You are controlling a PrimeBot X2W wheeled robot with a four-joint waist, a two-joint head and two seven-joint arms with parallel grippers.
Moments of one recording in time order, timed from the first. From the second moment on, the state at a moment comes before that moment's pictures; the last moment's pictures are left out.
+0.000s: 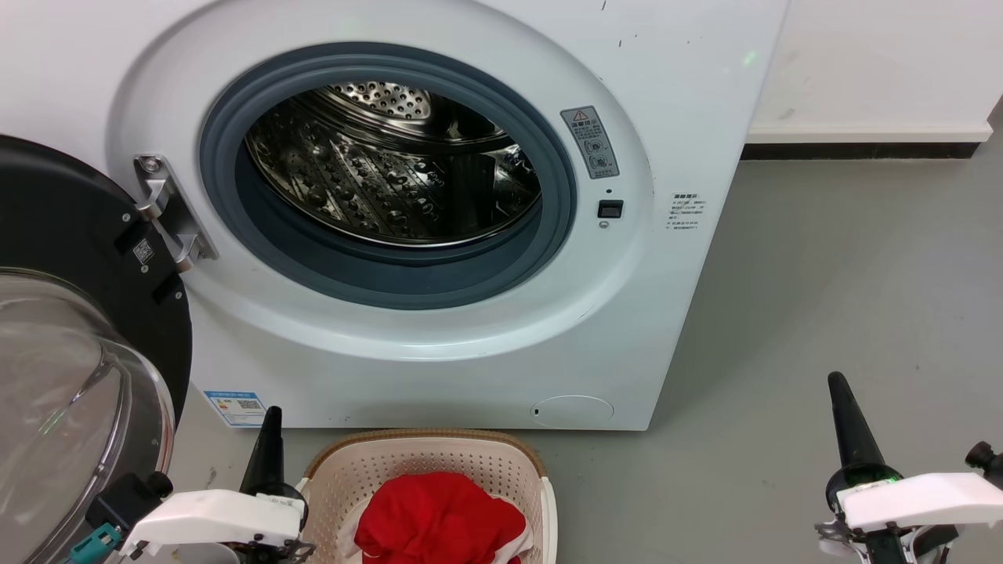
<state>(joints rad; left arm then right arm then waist) -0.03 0.05 0.07 0.19 -1.00 -0.07 -0.03 -0.01 -0.08 -0.03 0.15 1.04 0.13 -0.07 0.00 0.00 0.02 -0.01</state>
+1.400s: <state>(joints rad) -0.08 0.05 0.10 0.23 -1.42 -0.11 0.07 -0.07 -0.08 -0.06 0.21 1.45 0.13 0.03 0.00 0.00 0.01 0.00</state>
